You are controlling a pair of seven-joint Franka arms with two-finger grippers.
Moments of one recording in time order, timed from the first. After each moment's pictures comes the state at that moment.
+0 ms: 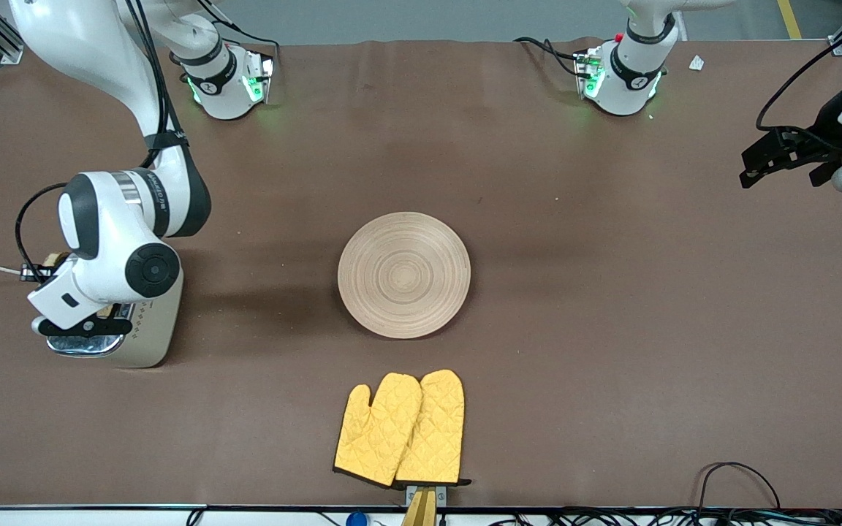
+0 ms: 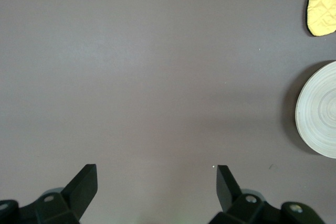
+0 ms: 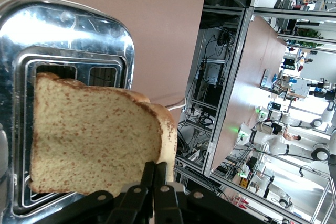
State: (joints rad) left arm 0.00 -0.01 -0.11 -1.50 0.00 1.51 -0.11; right arm 0.35 0.44 -0.19 -1.61 -0.83 1.58 0.28
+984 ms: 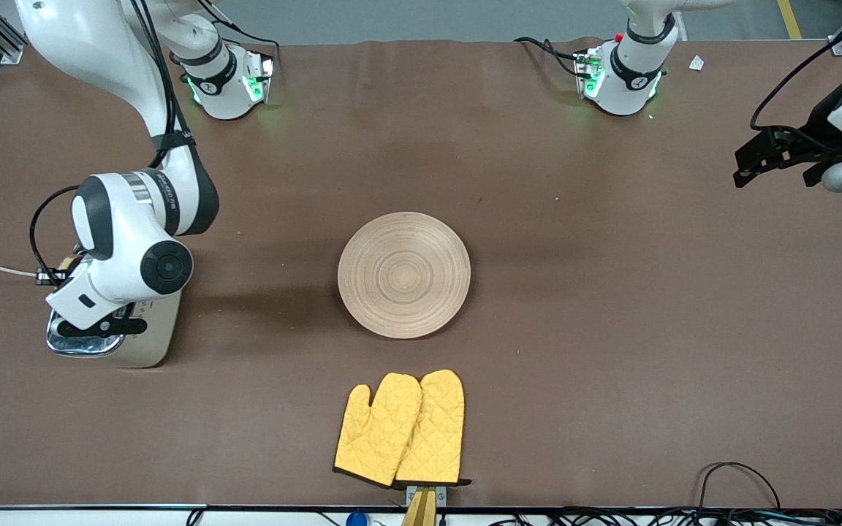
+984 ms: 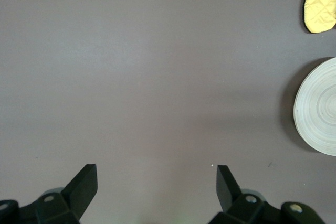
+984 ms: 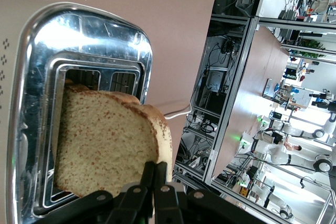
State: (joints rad) left arm 0.00 -0.01 -0.12 -1.50 0.00 1.51 -0.11; right arm 0.36 0.44 -0.18 -1.63 -0.83 1.61 0.28
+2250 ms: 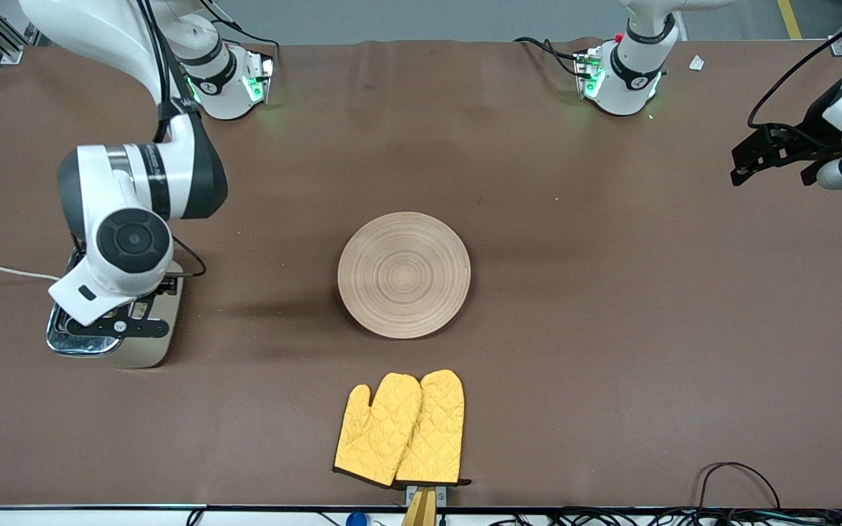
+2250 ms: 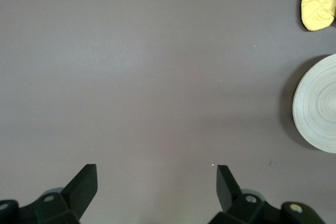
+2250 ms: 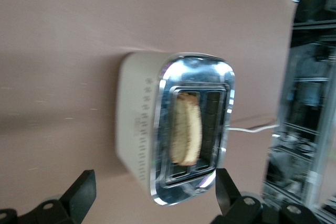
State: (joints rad) left arm 0.00 -0.01 -0.13 -1.50 0.00 1.51 -0.09; right arm 0.41 0.40 -0.17 -1.45 -0.42 1.63 0.29
